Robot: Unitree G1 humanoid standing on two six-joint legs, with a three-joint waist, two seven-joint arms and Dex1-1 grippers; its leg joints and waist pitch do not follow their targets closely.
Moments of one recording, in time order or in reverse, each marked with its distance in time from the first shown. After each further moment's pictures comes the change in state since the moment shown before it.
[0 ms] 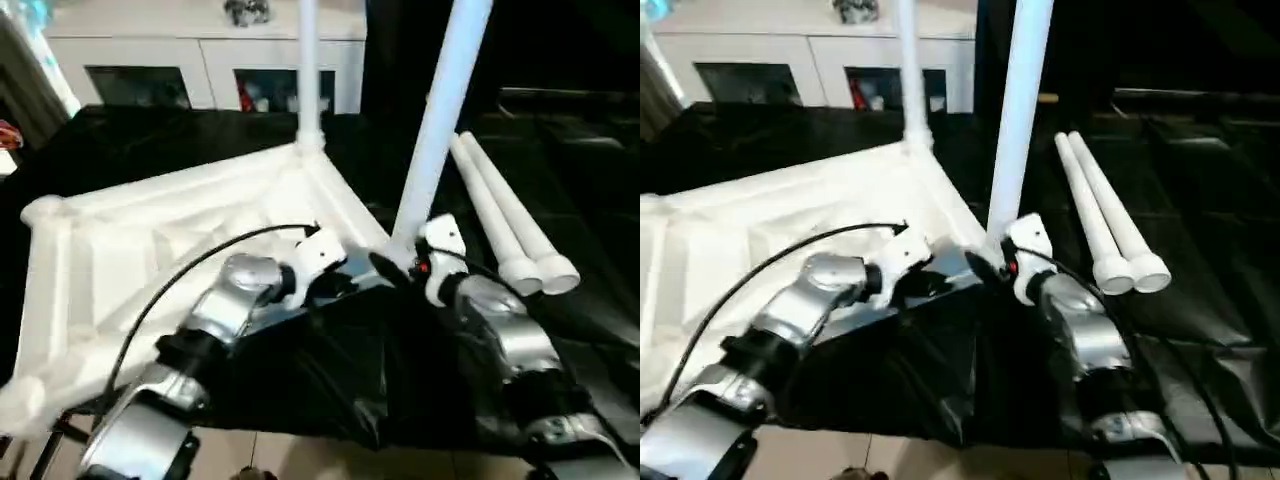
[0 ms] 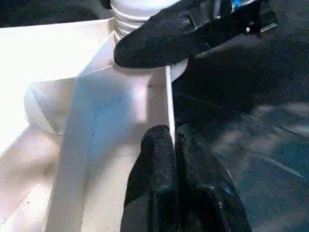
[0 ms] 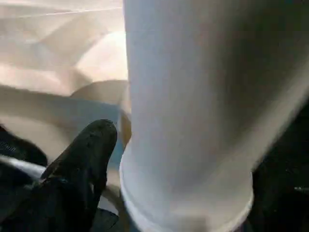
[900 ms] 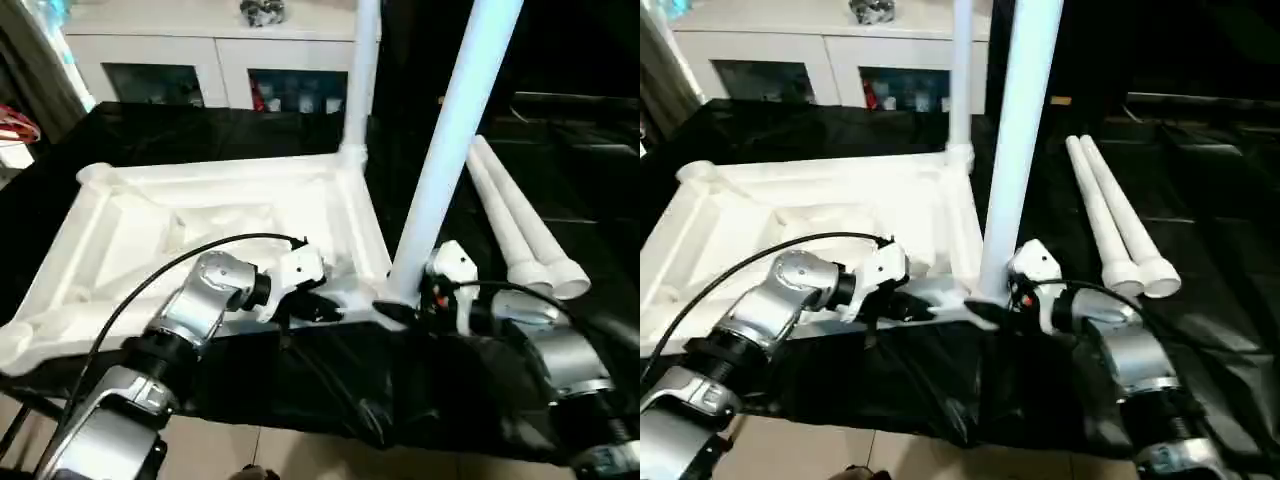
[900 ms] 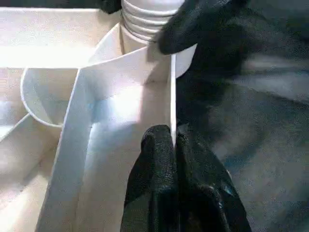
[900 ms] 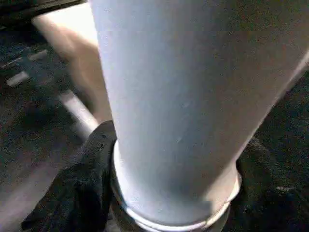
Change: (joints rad) left arm 0.000 0.044 -0.004 0.003 -0.015 0.006 -0.094; right arm 0.043 -0.058 0.023 -0.065 0.021 0.041 0.121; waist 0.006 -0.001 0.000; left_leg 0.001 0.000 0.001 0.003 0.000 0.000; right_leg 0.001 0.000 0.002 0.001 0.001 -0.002
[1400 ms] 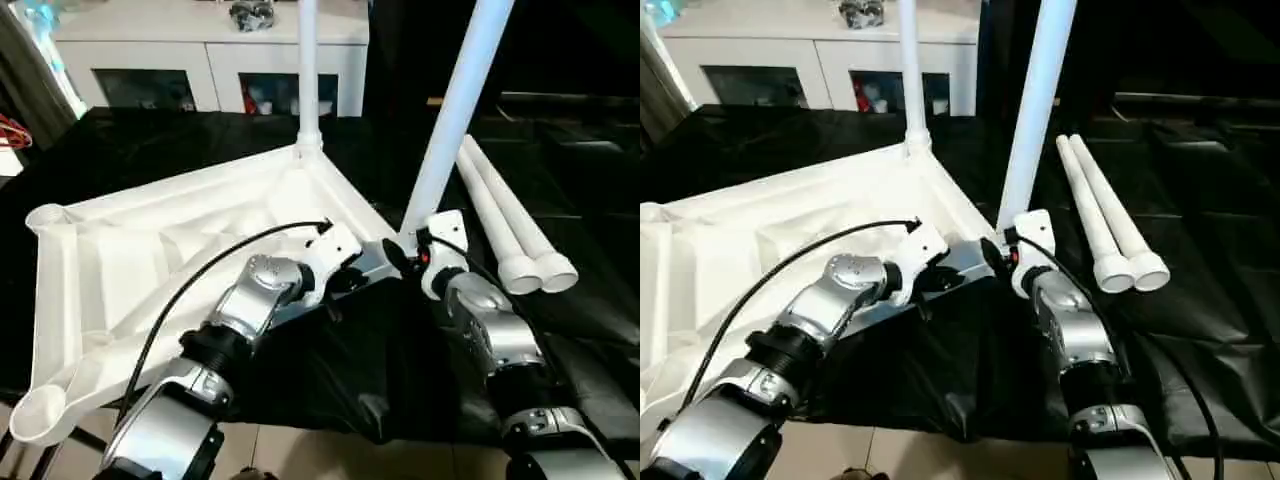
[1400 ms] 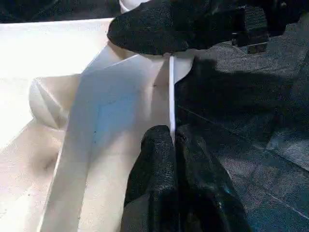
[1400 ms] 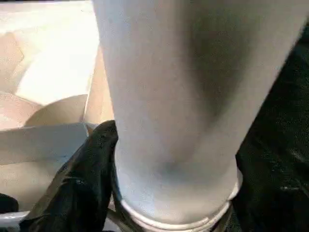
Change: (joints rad) left arm -0.060 -0.164 0.032 0.090 0.041 0.072 0.306; right arm -0.107 0.192 -0.124 0.163 -0.032 -0.014 -0.455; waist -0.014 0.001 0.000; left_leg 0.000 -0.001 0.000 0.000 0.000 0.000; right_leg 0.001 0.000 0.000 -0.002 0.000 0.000
